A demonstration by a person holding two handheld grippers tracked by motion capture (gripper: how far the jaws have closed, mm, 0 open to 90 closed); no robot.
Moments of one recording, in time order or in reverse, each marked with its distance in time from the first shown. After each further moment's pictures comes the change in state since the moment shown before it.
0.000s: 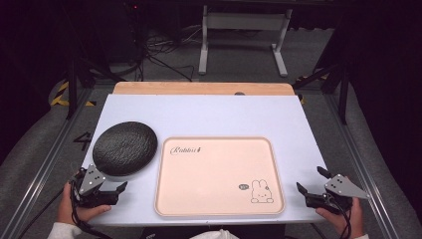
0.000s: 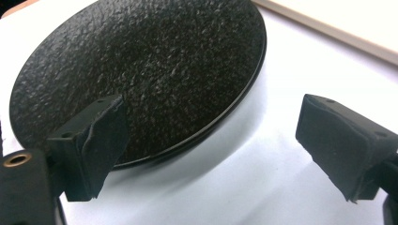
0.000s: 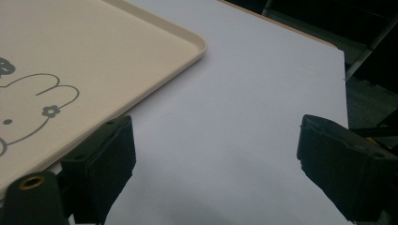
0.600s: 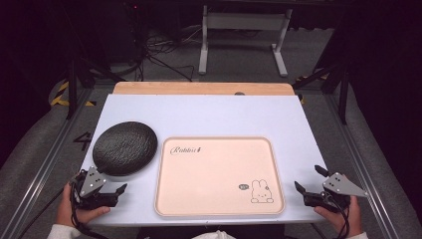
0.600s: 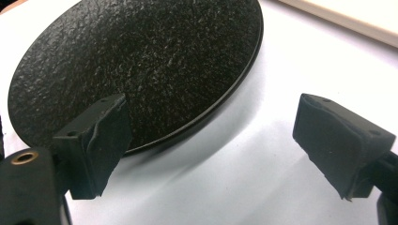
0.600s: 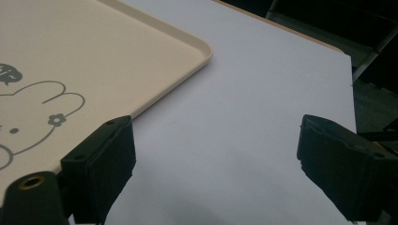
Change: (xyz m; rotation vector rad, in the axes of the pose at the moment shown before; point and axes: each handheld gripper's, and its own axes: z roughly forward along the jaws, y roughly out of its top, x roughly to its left) left arm -0.004 -0.003 -0.001 0.028 0.005 0.032; right arm 0.002 0.005 0.004 -0.008 0.017 -0.003
